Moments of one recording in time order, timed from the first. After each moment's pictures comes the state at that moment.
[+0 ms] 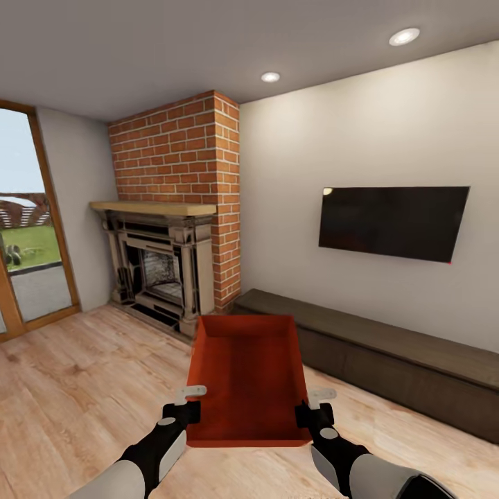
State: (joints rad) left arm -0.61 -0.09 -0.14 -0.31 0.17 0.00 0.19; right arm -0.69 0.10 0.63 -0.06 -0.48 -0.26 -0.20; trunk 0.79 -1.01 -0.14
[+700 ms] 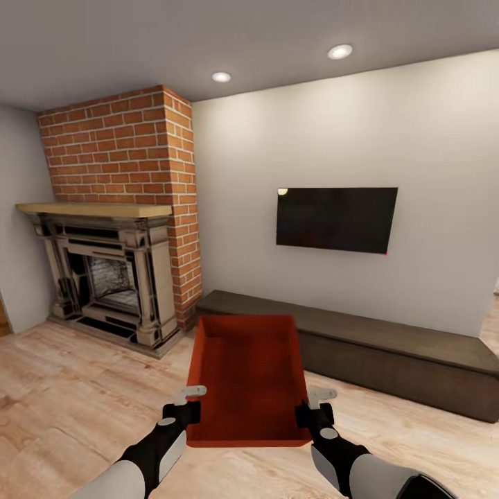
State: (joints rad) left arm -0.61 -0.09 -0.14 -0.31 0.17 -0.01 0.19; right arm -0.69 0.10 0.63 -0.06 -0.48 -0.26 -0.20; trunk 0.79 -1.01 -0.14
